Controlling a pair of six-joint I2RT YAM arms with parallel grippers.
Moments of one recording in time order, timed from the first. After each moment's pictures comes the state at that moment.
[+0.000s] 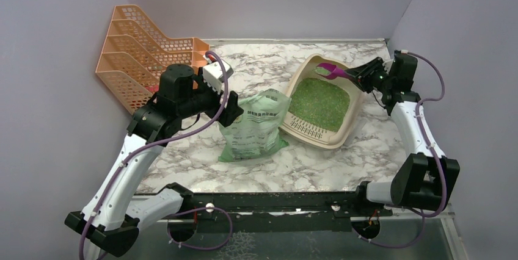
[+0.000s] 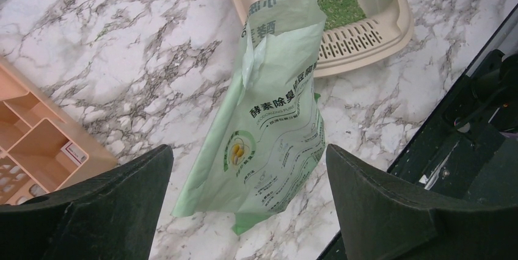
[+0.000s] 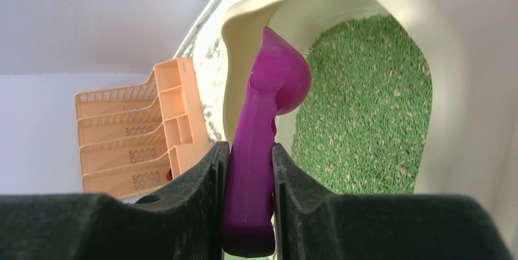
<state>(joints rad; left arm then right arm) -0.48 0.99 1.30 -0.76 0.35 0.07 -0.17 1.32 1.01 -0.17 -0.48 0.84</state>
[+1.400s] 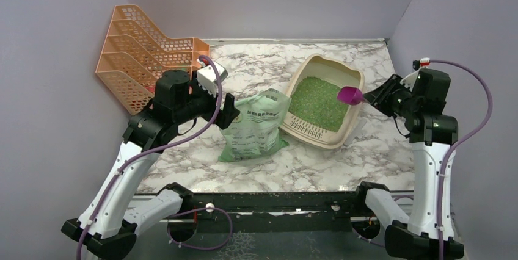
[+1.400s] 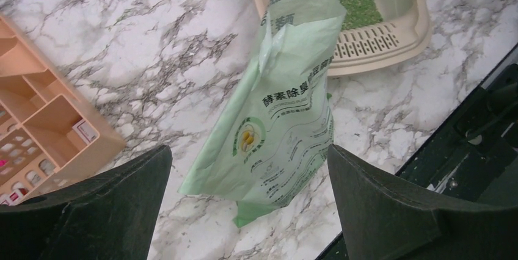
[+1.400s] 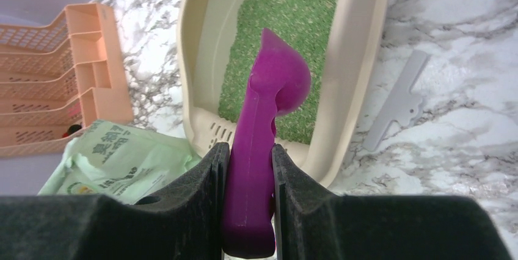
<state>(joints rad) -0.48 0.94 1.27 -0.77 0.30 0.04 -0.17 0.91 1.24 -0.93 -0.28 0.46</state>
